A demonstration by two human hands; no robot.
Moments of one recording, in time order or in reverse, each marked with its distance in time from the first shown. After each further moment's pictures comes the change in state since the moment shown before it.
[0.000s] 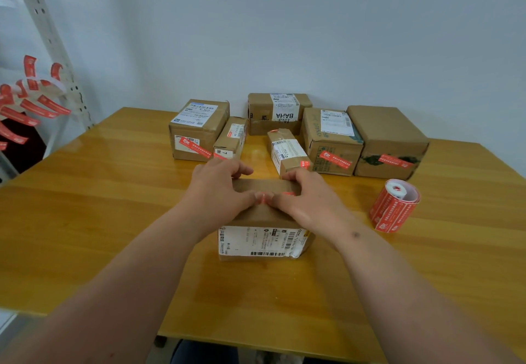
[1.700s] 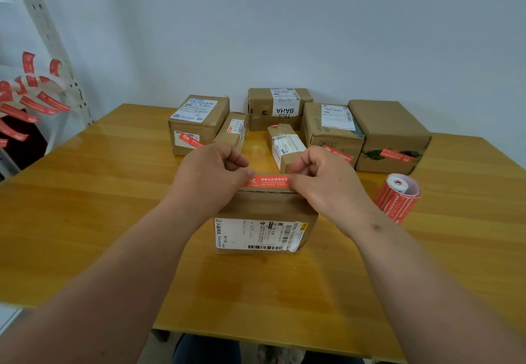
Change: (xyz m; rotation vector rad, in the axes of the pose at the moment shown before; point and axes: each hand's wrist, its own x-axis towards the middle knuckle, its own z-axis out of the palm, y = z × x) left_hand -0.003 0.008 -0.012 -0.184 0.127 0.002; right_hand -0.012 -0.008 -0.023 0.092 0.144 -0.139
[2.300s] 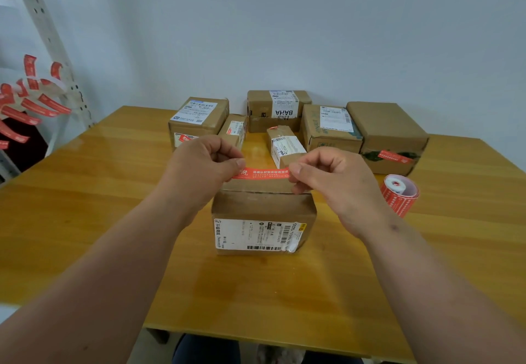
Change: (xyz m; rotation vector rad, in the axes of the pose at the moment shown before) left_hand 0.003 -0.002 -0.011 -0.283 0.002 -0.042; right_hand -0.013 0.003 -0.016 0.330 -0.001 -0.077
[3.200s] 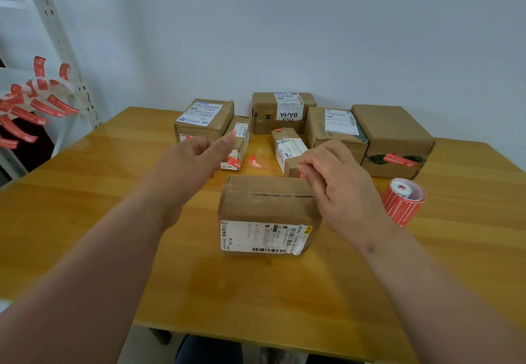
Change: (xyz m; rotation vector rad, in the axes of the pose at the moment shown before) left_hand -0.002 0.004 -0.023 -0.011 -0.026 -0.138; right_hand 0.008 0.023 0.005 -0.618 0.179 -0.673
